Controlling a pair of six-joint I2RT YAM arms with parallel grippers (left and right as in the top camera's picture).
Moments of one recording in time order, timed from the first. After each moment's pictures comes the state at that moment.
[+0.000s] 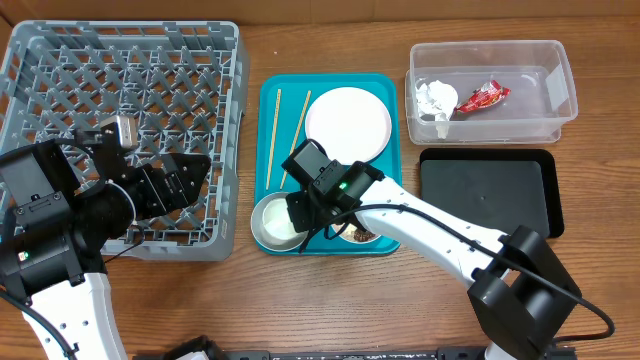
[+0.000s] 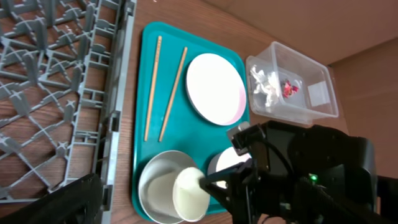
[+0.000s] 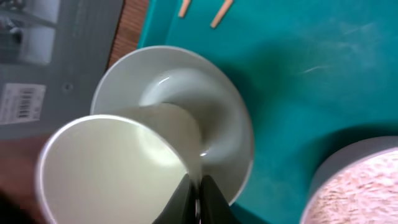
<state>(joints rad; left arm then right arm) 0.41 1.10 1.28 -1.10 0.73 -0.05 0.85 1.86 1.37 -0.69 -0.16 0.54</state>
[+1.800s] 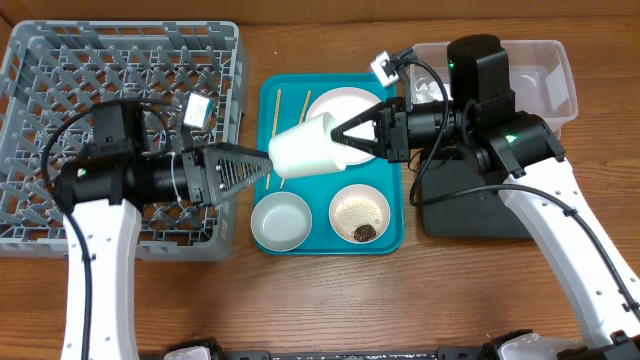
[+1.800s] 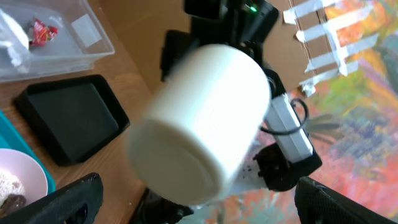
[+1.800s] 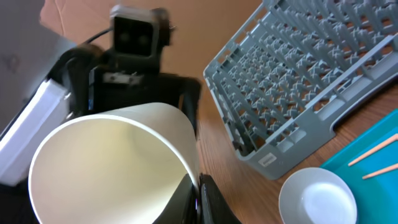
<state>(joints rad) 0.15 1.33 1.28 -1.15 1.56 0.13 0.35 1.50 1.42 -0.48 -1.15 0.32</state>
